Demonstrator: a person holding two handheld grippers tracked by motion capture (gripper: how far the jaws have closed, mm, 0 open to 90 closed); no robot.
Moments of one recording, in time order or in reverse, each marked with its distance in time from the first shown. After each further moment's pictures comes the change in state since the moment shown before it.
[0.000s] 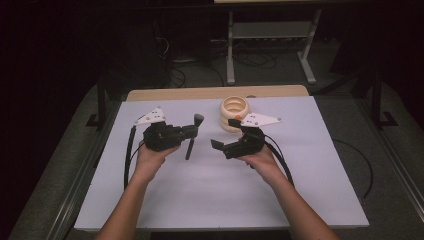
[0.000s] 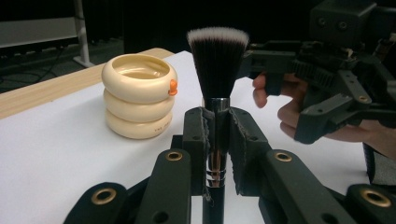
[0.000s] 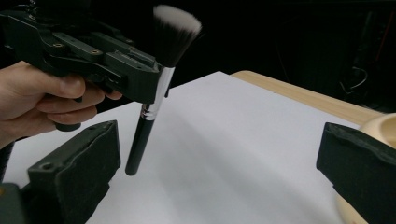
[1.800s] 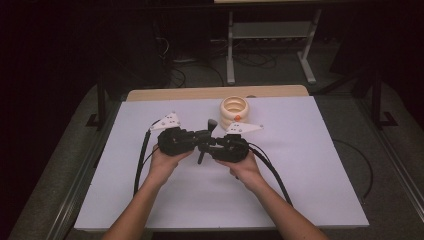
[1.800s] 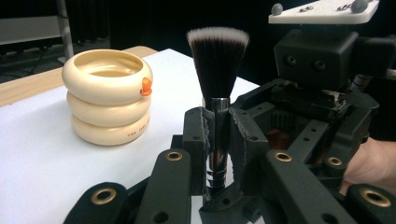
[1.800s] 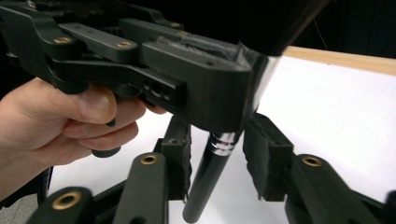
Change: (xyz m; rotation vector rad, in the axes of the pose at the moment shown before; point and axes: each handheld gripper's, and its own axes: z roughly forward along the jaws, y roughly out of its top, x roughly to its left) left arm -0.016 -0.009 0.030 -0.002 -0.039 0.003; right arm 0.020 -0.024 0.035 0.048 0.114 0.135
